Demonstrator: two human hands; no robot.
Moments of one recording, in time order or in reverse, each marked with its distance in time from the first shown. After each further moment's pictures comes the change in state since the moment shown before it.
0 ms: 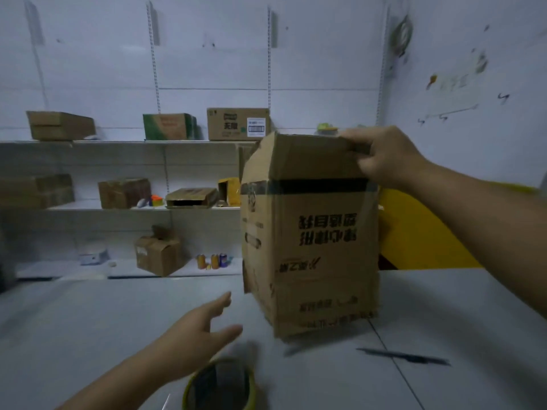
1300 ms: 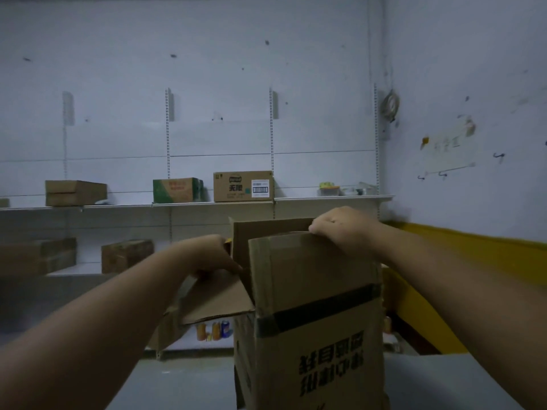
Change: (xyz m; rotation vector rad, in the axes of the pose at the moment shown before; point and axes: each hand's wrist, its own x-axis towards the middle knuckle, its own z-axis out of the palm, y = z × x) left_hand 0.124 0.142 -0.157 0.375 0.212 -0.044; right_hand 0.048 -0.031 0.018 0.105 -0.356 0.087
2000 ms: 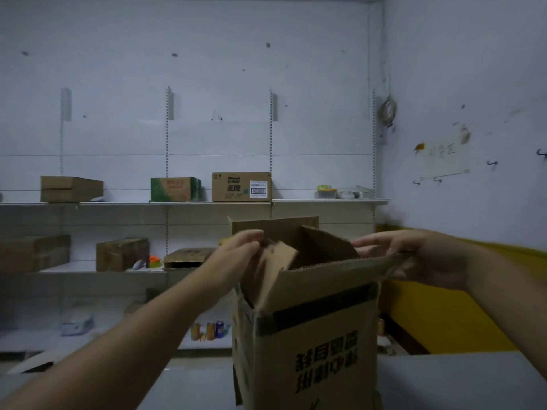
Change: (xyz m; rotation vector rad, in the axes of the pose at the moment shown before) left_hand -0.055 0.011 0.034 -0.852 0.035 0.390; right_hand -0.059 0.062 -0.018 1.031 -0.177 0.366
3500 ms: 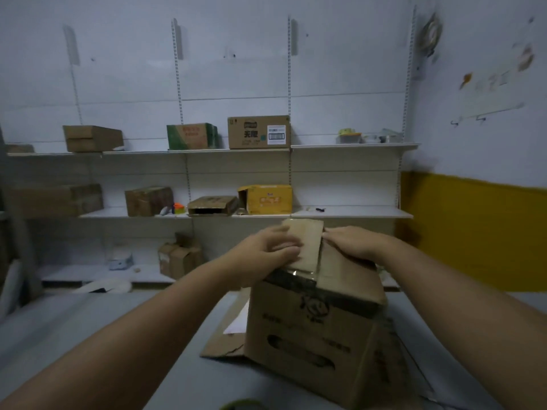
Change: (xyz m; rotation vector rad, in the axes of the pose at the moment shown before) left_hand -0.022 -0.069 0.022 0.403 -0.209 -0.043; right_hand 0.100 0.089 0.085 -0.805 0.036 0.167
